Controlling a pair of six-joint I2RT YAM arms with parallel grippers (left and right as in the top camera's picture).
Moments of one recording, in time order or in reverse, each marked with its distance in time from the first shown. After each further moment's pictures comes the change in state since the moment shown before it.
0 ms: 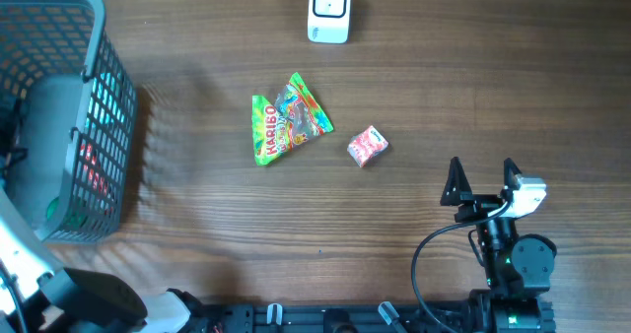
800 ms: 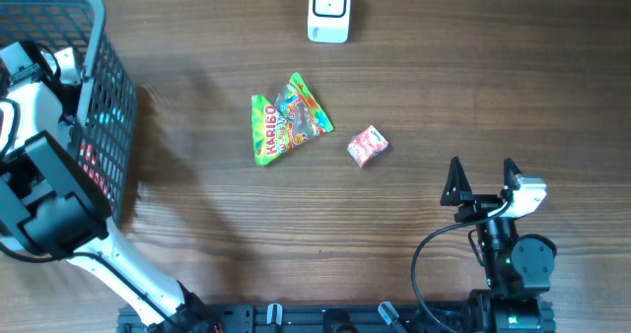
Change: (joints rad) left arm -0.207 0.581 0.014 0.410 0.130 0.668; right arm 0.000 0.000 0.000 0.000 0.000 0.000
